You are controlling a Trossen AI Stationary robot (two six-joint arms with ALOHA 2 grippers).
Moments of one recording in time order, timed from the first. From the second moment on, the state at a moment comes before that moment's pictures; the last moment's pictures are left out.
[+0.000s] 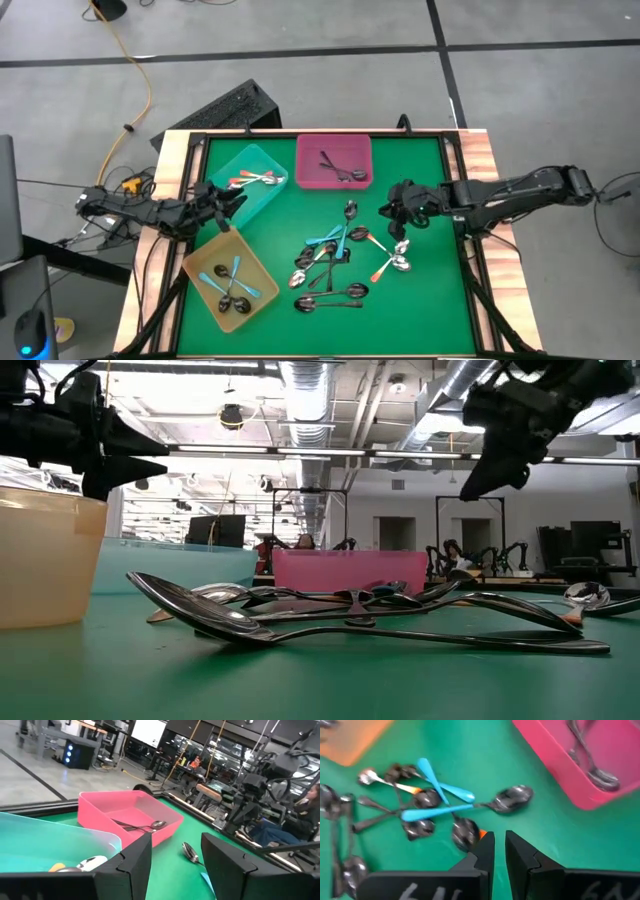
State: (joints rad) left arm -0.22 0.08 0.03 0.01 -0.73 -0.45; right arm 0.04 1.01 0.66 -0.44 0.20 0.44
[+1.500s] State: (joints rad) left arm -0.12 0.08 0.03 0.01 -0.48 -0.42; right arm 0.33 1.64 1.11 -0.37 0.15 0.34
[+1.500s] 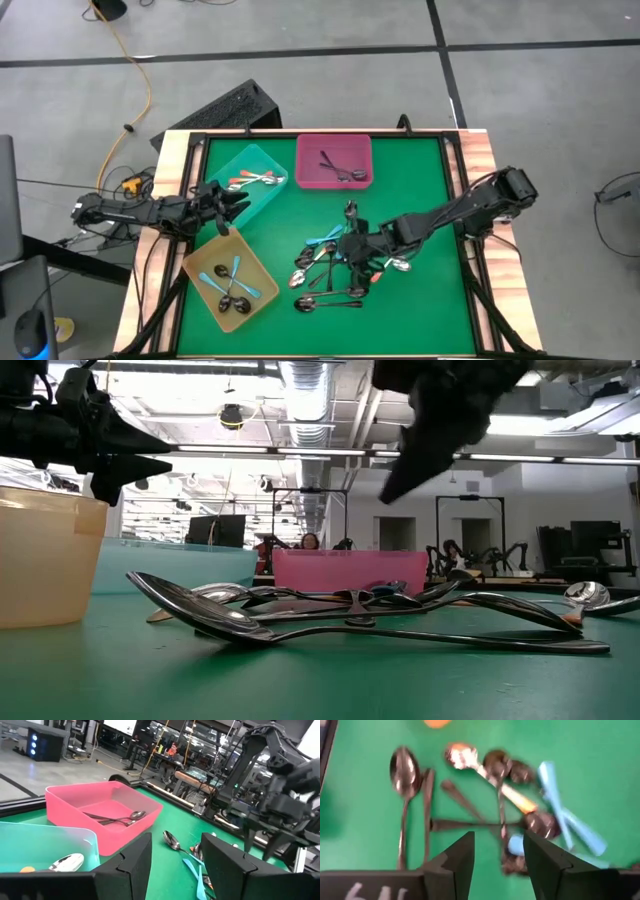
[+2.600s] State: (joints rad) left arm -0.12 0.12 0.03 0.00 -0.48 -0.41; right arm 0.46 1.87 1.15 -0.29 0.10 0.30
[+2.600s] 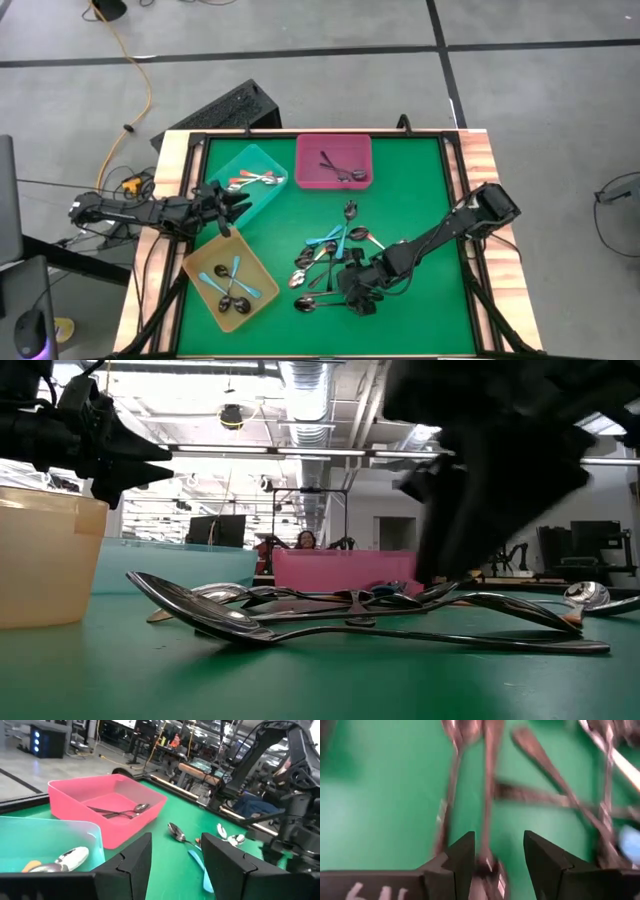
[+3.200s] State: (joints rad) left arm -0.12 0.14 0.03 0.01 -0.50 -0.41; right arm 0.46 1.94 1.15 -0.36 0.08 0.38
